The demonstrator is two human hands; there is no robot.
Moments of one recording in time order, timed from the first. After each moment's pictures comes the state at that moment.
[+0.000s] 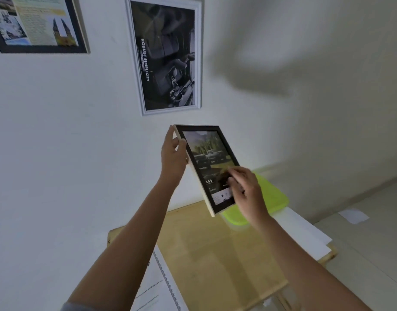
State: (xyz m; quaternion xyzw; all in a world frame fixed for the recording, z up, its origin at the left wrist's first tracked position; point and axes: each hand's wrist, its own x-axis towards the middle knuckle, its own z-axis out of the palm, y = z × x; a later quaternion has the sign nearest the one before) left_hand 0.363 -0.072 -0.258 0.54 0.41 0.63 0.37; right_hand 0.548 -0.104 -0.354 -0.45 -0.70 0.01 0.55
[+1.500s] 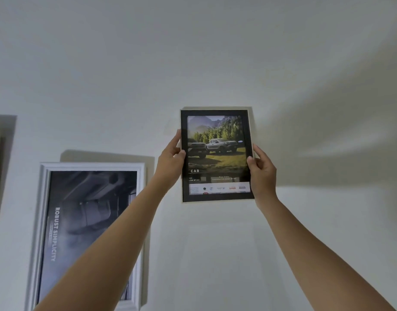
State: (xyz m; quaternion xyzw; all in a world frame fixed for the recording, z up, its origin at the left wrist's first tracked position) left_hand 0.537 0.220 0.053 0.63 0.36 0.68 0.11; right_hand 0.722 0.299 0.016 -0.17 -0.57 0.23 0.77
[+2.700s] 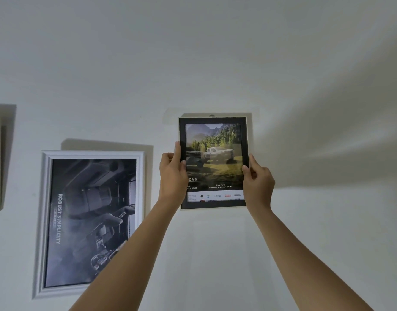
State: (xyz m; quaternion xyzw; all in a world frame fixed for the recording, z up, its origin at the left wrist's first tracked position) left_hand 0.545 0.241 -0.004 0.60 0.45 0.65 -0.14; right_hand 0.718 0.293 -0.030 -0.32 -0.56 0.02 0.76
